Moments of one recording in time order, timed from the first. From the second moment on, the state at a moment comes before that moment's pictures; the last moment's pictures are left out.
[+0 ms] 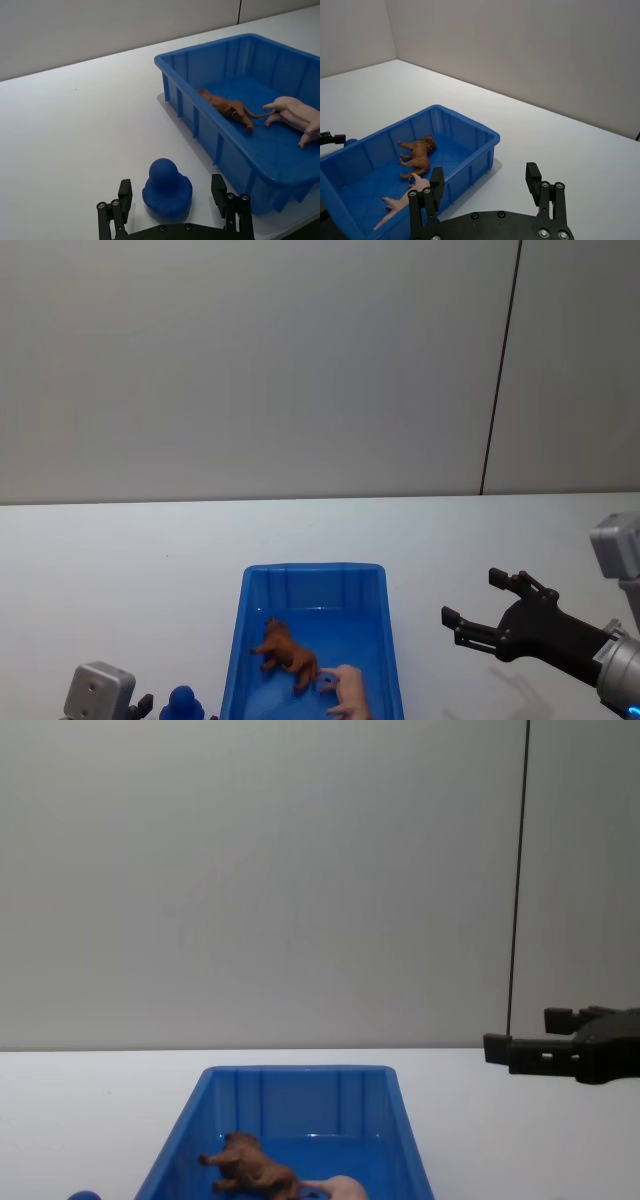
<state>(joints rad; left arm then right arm) 0.07 0.59 0.36 -1.64 -0.47 0.07 0.03 0.19 0.41 -0.24 -1.56 0.36 0.18 0.53</state>
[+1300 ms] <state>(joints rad) -0.02 0.58 0.31 -1.58 -0.33 0.10 -0.06 0.19 0.41 -0.24 -1.56 0.36 0.18 0.53</state>
